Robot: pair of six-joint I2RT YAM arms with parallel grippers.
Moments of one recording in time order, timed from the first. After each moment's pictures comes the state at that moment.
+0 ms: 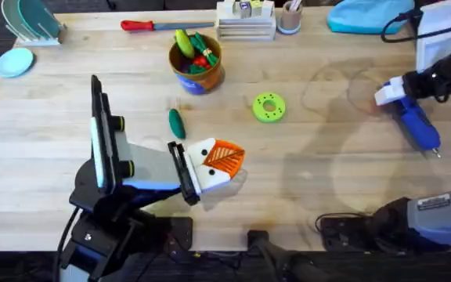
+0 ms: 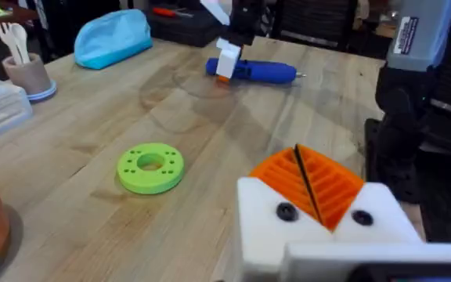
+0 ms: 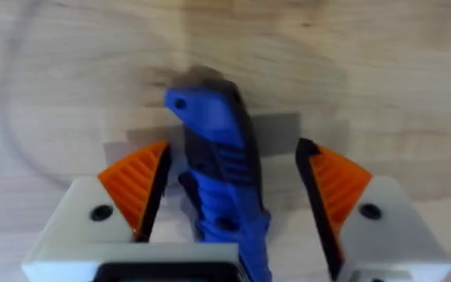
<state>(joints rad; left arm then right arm) -0.35 0.01 0.01 -0.07 0.85 -0.03 -0.43 1.76 1.14 -0.65 0.12 -0.54</state>
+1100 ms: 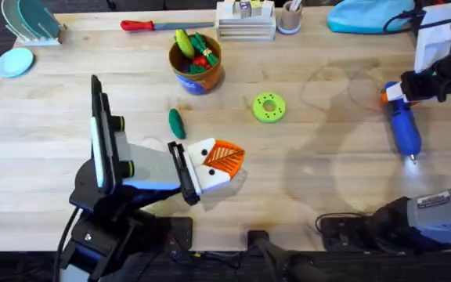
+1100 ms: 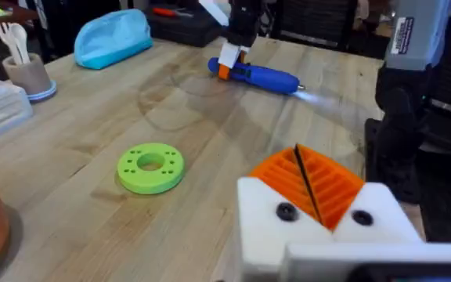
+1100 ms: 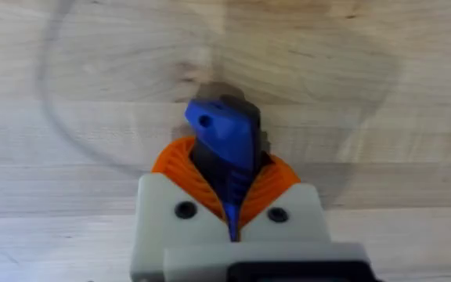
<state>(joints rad) -0.35 0.01 0.01 -0.07 0.85 -0.03 -0.44 1.81 1.20 -0.77 0.03 -0.49</state>
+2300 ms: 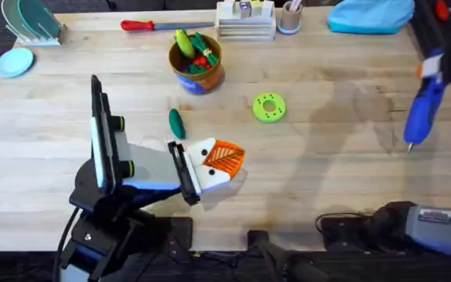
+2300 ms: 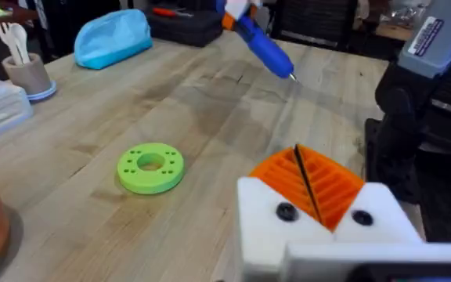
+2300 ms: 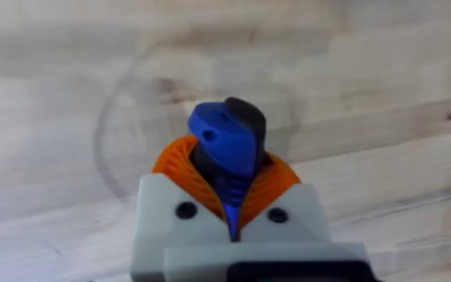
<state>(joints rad) -0.35 0.01 0.01 -0.07 0.85 -0.03 -0.44 1.48 1.18 -0.80 0.07 -0.35</state>
